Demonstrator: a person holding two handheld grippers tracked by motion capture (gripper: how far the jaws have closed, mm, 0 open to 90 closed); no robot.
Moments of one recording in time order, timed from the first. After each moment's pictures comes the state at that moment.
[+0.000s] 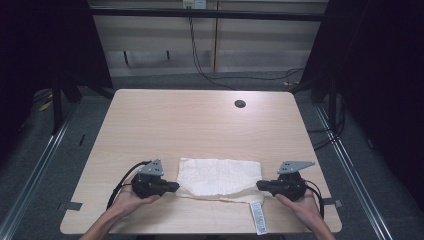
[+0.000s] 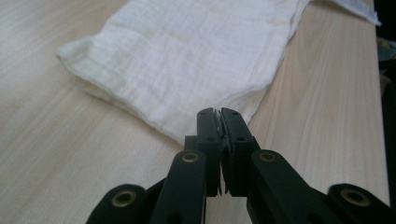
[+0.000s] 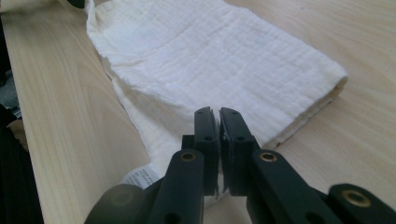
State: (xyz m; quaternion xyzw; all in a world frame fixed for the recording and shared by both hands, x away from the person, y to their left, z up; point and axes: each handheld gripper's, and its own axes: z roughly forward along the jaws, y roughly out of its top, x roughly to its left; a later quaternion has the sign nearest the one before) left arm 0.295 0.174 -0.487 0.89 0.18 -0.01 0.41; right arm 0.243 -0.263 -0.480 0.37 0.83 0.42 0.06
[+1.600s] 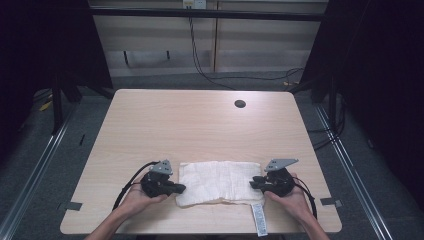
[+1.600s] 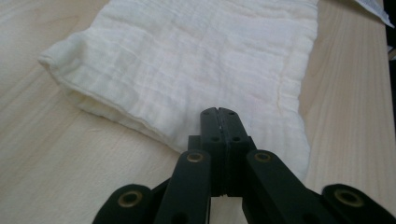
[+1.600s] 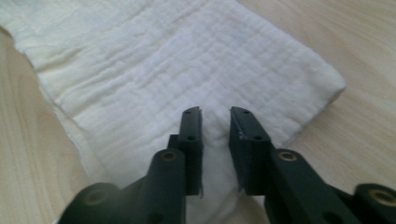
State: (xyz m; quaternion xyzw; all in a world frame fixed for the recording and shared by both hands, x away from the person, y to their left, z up) left arm 0.302 0.153 -0.499 0.90 0.20 -0.05 0.39; right arm 0.264 -0.242 -0.497 0.38 0.85 0.36 0.09
